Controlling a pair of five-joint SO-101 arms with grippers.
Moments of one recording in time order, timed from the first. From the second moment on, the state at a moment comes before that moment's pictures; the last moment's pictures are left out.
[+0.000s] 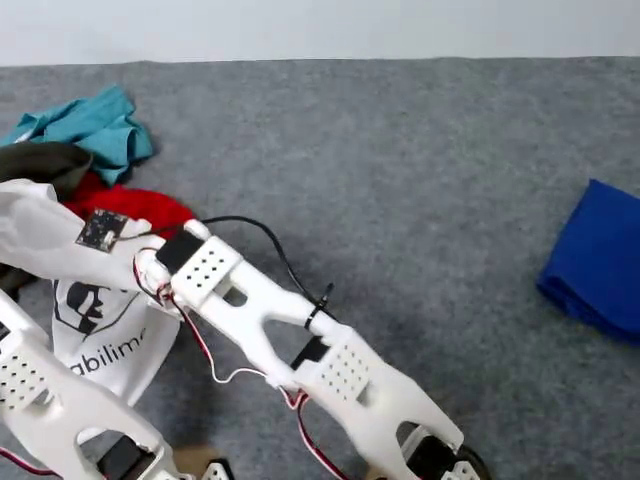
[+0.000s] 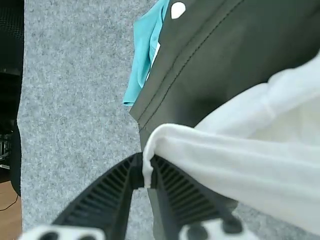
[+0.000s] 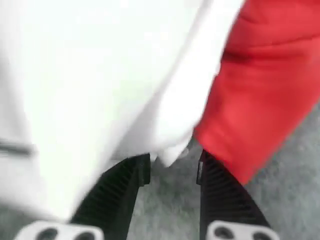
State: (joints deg) left arm -53.0 39.8 -50.9 83.9 -41.7; right arm -56.7 56.5 -53.9 78.3 14.6
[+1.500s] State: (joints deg) left arm -32.5 38.9 -93.7 99.4 -36.0; right arm -32.0 52.5 -93.4 100.5 22.2
